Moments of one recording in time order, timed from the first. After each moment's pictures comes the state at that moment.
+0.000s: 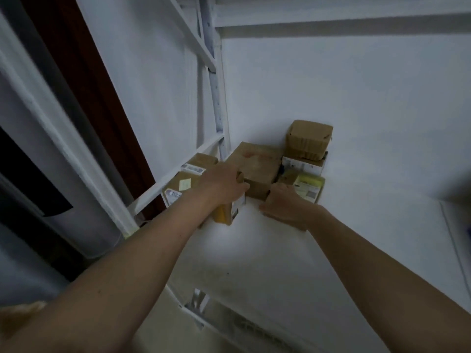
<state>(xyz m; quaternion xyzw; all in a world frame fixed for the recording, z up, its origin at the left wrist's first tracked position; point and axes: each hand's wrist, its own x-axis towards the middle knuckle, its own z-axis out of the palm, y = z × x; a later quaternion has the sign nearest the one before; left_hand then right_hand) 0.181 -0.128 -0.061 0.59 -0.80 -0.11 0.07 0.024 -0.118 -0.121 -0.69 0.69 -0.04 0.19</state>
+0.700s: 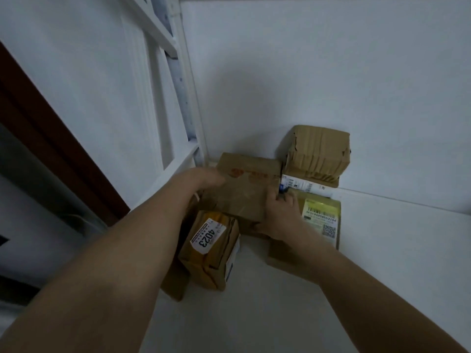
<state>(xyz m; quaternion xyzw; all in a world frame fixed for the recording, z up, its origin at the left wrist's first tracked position) 0.157 -0.370 -0.116 0.59 -0.74 -0.32 -0.10 0.012 -0.250 -0.181 -0.62 0.77 -0.04 0.15</state>
